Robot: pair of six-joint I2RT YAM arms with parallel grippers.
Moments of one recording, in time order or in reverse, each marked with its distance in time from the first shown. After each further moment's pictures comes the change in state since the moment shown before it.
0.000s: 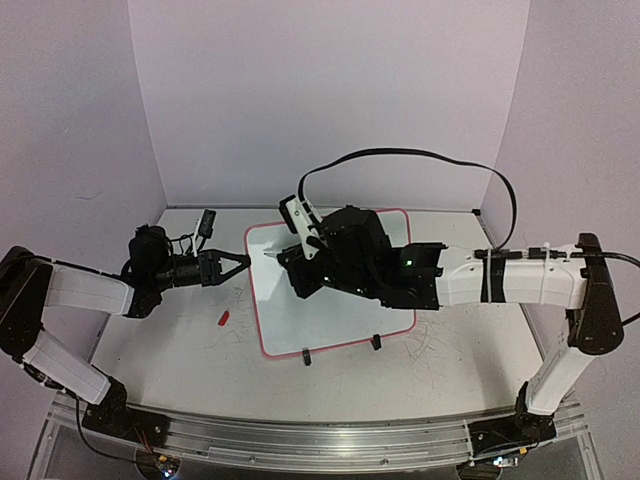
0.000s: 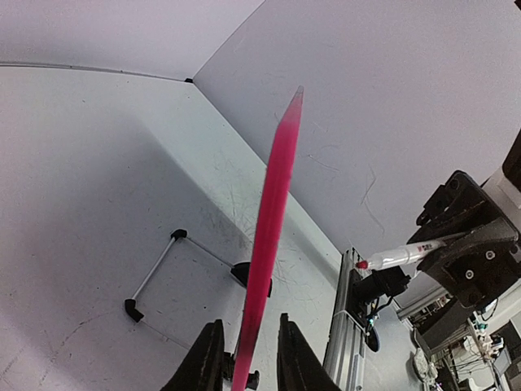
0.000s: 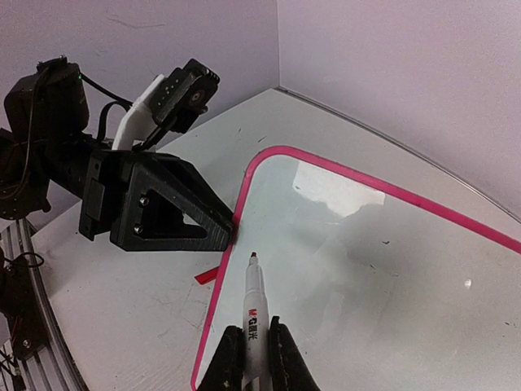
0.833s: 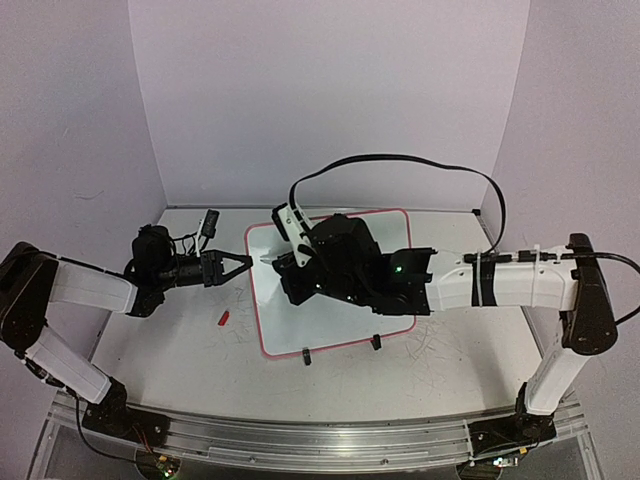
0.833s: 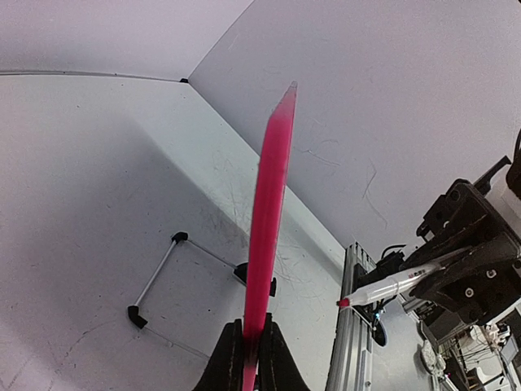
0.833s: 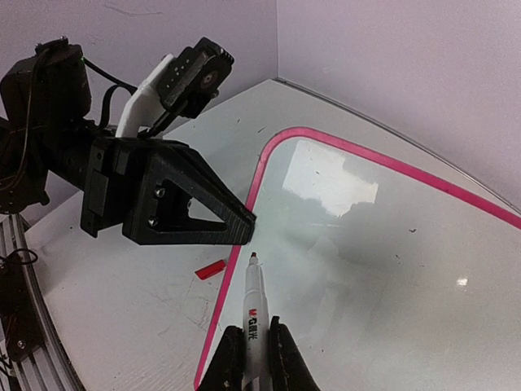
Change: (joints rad) left arm -0.004 0.036 0.016 0.023 0.014 0.030; right arm 0.026 0.046 0.023 -0.008 0.040 0.016
